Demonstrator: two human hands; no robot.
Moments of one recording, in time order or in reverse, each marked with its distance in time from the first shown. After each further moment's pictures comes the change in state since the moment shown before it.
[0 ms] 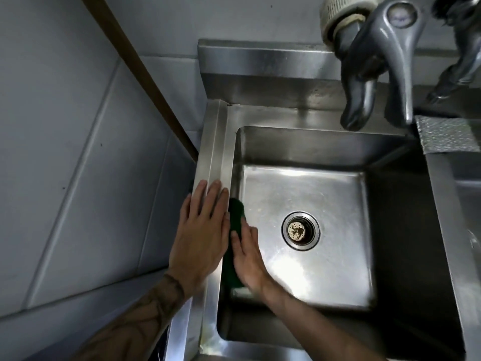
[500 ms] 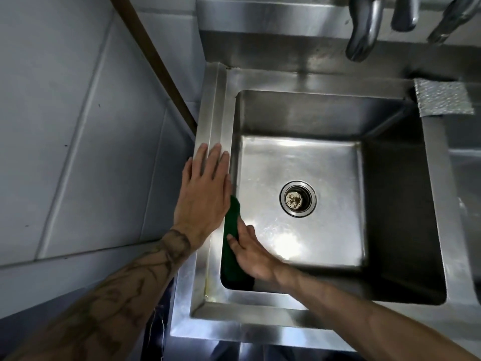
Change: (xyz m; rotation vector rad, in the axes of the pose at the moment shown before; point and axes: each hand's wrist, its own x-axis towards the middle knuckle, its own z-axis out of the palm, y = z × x) left_hand -0.004 0.004 -0.004 -0.084 0.080 -0.036; right_hand -0.062 0.008 -0.013 -0.210 -0.373 0.220
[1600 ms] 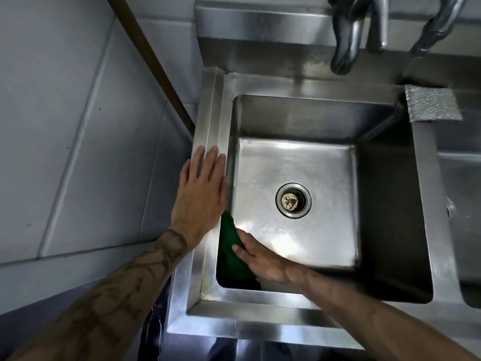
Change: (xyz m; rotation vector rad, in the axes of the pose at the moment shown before) left_hand -0.001 -0.002 0.003 -0.042 0.053 0.010; right_hand 0.009 0.057 -0.015 -0.092 -0.189 -0.031
